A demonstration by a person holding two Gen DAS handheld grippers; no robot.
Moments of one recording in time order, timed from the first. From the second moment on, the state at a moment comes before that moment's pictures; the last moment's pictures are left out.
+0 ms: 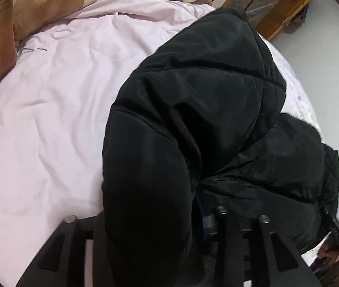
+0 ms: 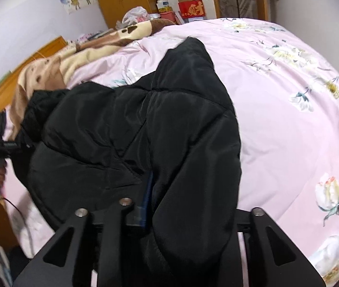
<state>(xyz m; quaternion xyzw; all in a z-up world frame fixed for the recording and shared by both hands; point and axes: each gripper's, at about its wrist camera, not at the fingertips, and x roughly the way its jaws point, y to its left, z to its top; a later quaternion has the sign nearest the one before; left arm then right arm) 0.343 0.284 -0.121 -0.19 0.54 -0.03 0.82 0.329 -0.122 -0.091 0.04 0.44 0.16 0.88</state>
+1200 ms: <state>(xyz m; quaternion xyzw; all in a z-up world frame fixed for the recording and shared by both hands) 0.158 0.210 -0.031 -0.13 0.46 0.04 0.88 0.175 -0.103 -0.015 0.02 0.38 0.05 0.92</state>
